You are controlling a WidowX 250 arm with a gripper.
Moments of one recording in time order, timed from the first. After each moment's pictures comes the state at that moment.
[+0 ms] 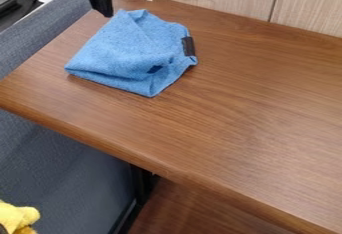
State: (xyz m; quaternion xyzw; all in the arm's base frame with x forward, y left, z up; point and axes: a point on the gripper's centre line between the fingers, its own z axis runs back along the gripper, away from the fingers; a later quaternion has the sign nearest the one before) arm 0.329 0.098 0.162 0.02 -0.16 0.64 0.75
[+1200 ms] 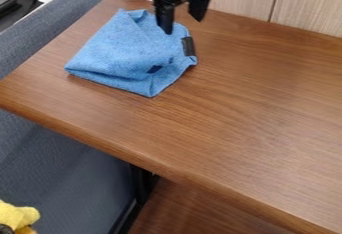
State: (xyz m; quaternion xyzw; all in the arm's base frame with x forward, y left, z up) arm 0.407 0.038 0.099 0.05 -0.13 0.52 0.84
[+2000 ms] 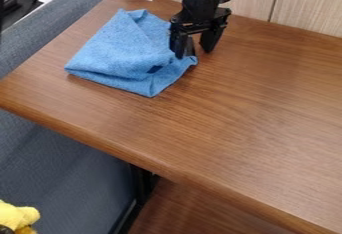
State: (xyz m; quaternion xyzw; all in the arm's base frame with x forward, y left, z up) arm 0.414 0.033 0.056 0.11 -0.09 0.48 0.87
